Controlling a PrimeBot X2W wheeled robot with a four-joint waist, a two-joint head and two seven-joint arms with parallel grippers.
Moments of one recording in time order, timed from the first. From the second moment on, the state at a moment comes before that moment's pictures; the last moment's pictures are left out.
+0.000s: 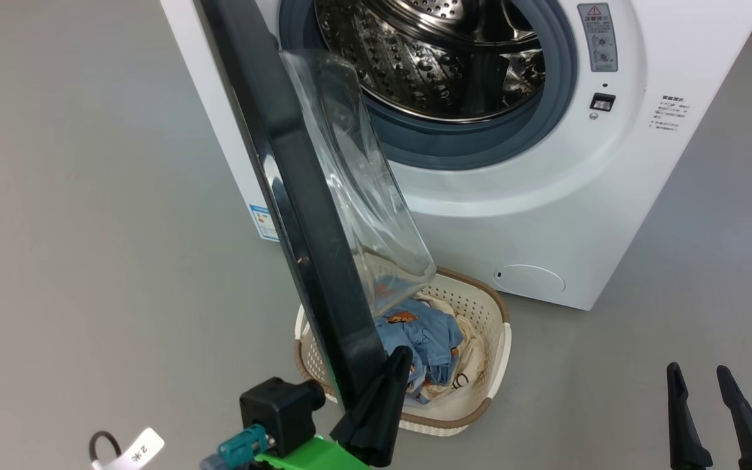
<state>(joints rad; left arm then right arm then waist) -0.07 0.05 -0.64 -0.32 -0.60 0.22 0.10 0.18 -0.04 -0.19 -0.03 0.28 0.13 -0.25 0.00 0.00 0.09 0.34</state>
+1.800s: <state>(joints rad) -0.09 0.12 -0.62 -0.36 -0.52 0.29 0.09 0.13 -0.05 -0.17 -0.01 0.28 0.13 -0.25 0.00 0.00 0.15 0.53</state>
